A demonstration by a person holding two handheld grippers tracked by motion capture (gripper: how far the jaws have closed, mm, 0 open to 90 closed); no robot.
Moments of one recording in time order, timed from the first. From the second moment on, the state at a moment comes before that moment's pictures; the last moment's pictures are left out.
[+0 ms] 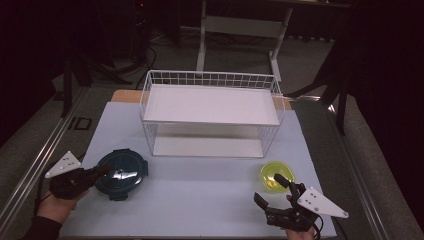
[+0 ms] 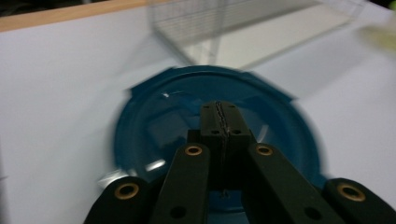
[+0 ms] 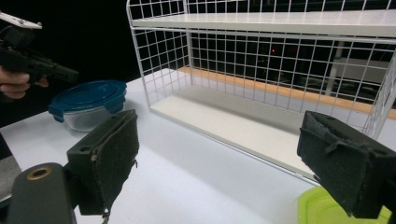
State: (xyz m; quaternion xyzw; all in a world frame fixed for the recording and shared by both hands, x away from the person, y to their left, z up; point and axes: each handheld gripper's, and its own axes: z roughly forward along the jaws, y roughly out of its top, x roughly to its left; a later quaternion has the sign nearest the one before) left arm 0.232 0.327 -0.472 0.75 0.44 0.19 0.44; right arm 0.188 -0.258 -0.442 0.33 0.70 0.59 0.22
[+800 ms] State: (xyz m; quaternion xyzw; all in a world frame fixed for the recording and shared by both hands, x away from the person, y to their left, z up) left arm 0.247 0.375 -0.507 0.75 0.49 0.21 0.39; right arm 0.188 -0.256 -0.442 0.32 0.71 0.59 0.22
